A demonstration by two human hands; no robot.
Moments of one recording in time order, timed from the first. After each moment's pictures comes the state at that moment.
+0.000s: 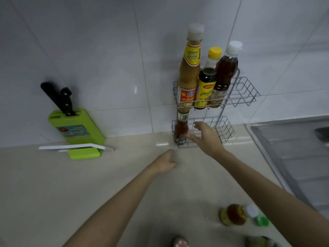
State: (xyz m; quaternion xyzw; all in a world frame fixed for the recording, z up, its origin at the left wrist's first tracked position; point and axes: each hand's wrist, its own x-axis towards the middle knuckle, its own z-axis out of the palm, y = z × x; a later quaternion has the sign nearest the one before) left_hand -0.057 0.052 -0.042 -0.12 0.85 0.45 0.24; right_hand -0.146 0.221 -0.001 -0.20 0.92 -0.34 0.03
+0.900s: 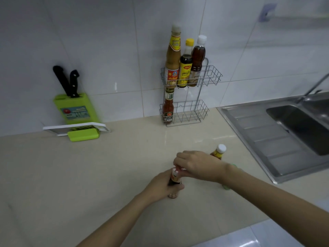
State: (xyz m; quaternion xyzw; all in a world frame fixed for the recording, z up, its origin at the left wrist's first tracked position) left_hand 0.169 0.095 -0.034 0.09 0.88 0.44 0.17; right_hand 0.102 0.264 0.056 -0.56 0.83 -0.02 0.04
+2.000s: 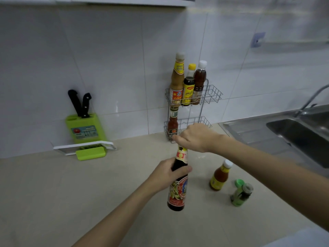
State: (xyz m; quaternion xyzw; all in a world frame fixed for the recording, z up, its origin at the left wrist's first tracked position) left_hand 0.139 0.071 0.055 0.06 0.80 0.58 0.12; right_hand 0.048 0.208 0.157 -0.49 0.86 0.17 -0.04
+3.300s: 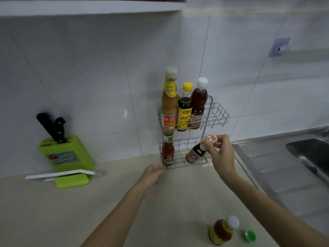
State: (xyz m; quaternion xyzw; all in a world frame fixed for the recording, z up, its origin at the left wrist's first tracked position) left_hand -0.044 0.061 -0.004 -0.25 0.72 0.64 0.13; right_hand -0.097 0.283 0.072 -0.02 0.80 -0.58 -0.13
